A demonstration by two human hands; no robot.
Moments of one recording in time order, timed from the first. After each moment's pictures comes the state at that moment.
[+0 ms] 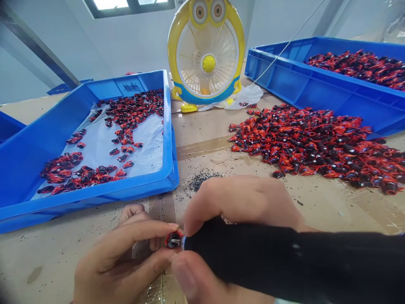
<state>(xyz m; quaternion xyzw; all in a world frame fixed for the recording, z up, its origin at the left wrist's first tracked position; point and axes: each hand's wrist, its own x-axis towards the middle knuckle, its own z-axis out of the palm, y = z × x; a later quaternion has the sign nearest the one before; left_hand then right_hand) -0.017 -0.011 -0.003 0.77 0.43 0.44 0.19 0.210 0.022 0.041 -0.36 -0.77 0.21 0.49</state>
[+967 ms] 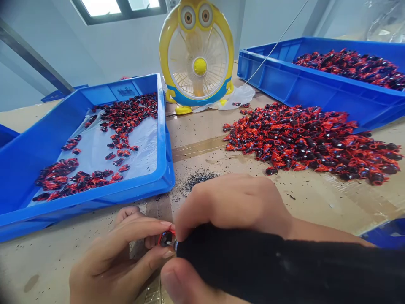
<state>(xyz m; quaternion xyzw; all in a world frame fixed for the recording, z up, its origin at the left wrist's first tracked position) -0.019 -0.010 -0.005 0.78 0.42 0.43 0.18 0.201 0.014 0.042 -0.33 -0.77 0.22 0.50</state>
